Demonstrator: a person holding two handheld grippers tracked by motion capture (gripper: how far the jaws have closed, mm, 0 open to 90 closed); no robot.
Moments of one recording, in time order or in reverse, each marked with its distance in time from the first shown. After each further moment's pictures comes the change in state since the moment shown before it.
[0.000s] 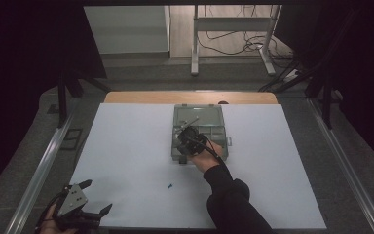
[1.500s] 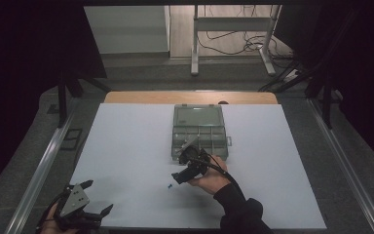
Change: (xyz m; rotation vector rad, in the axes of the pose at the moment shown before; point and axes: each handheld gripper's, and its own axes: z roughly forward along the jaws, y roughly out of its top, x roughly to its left) left arm -0.002 0.001 0.002 0.015 0.002 0.020; right arm 0.044 -0.039 -0.025 0.070 0.109 -0.053
